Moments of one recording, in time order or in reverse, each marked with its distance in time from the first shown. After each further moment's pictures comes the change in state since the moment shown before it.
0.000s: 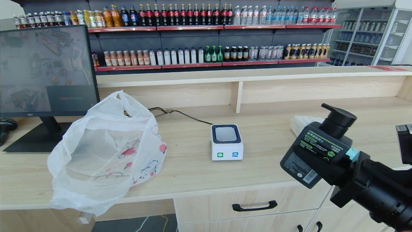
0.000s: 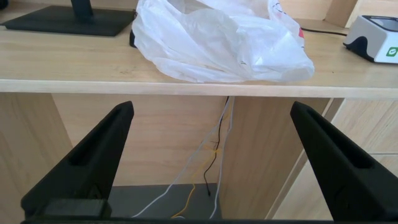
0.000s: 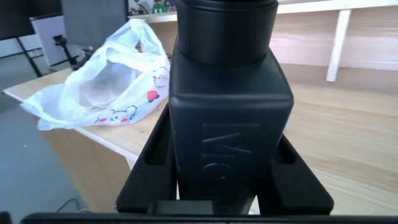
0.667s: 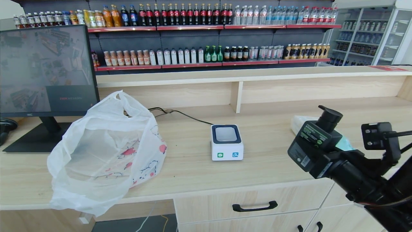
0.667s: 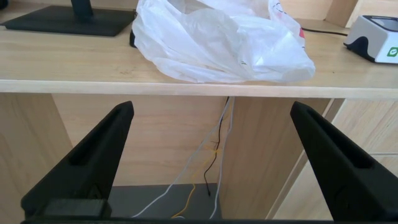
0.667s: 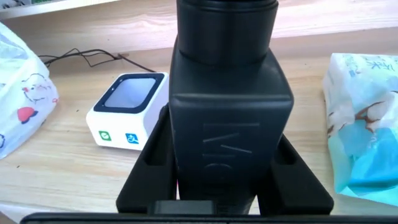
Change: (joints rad) left arm 0.000 0.000 0.000 0.000 0.000 0.000; right arm -0.071 0.150 -0.043 -0.004 -0.345 -0.041
